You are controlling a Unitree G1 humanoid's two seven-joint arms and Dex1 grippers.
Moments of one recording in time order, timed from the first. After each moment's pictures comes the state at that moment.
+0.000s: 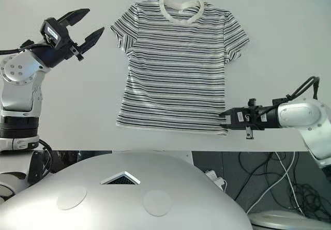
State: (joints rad) left arm -0.12 0.52 -0.02 -0.03 -0.16 -0.13 -0.71; right arm 0.48 -1.26 0.08 -0.20 0.15 -0.12 1.14
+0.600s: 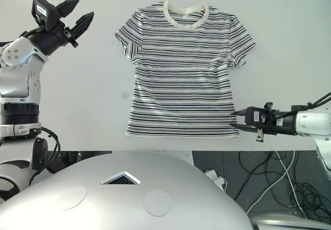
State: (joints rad) left arm -0.25 0.46 0.04 0.17 -0.24 0.15 -0.68; right arm 0.55 -1.15 -0.21 -0.21 0.44 -0.10 1.19
